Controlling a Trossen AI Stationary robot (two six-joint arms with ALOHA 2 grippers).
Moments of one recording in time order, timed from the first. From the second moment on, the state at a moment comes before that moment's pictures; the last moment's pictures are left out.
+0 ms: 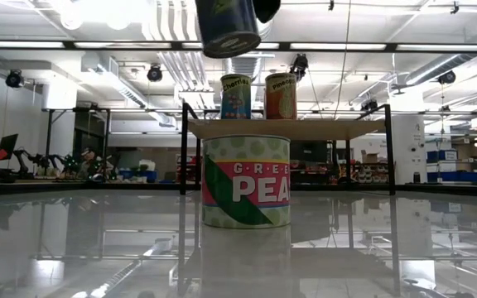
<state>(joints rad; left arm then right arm) -0.40 1.34 1.20 -0.40 -0.35 0.71 0.16 1.64 1.46 -0.41 -0.06 -0.11</state>
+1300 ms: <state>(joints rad) -0.40 1.17 1.17 -0.48 -0.31 0.55 0.09 1.39 1.32 -0.58 -0.08 -0.08</state>
